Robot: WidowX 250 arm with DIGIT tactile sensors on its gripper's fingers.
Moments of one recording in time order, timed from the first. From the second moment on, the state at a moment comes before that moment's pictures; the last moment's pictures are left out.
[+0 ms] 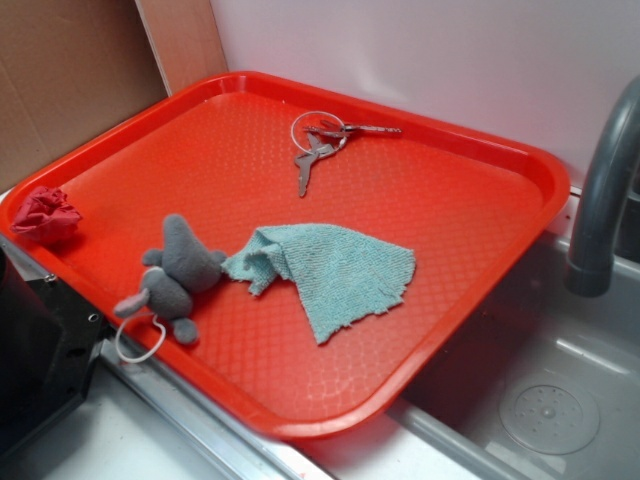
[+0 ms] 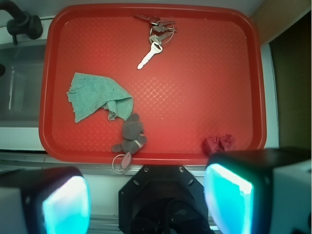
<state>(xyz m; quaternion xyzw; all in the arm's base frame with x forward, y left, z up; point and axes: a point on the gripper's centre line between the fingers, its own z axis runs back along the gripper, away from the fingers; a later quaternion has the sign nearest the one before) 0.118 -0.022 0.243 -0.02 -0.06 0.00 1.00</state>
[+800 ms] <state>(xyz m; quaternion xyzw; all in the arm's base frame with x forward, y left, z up) 0.111 -0.020 0.138 0.02 -0.05 0.05 1.00</state>
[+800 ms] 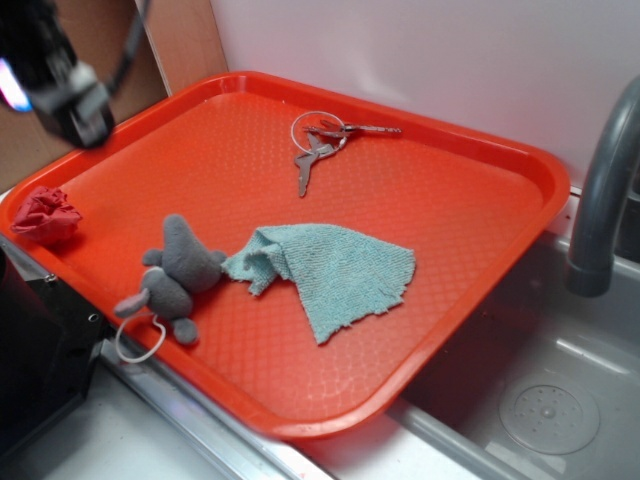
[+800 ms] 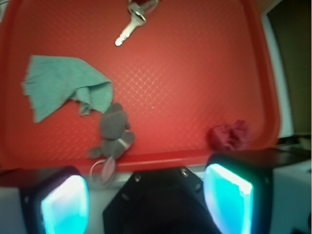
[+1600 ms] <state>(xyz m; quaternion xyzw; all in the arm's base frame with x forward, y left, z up) 0.134 -0.051 0.040 -0.06 -0.04 0.05 1.00</state>
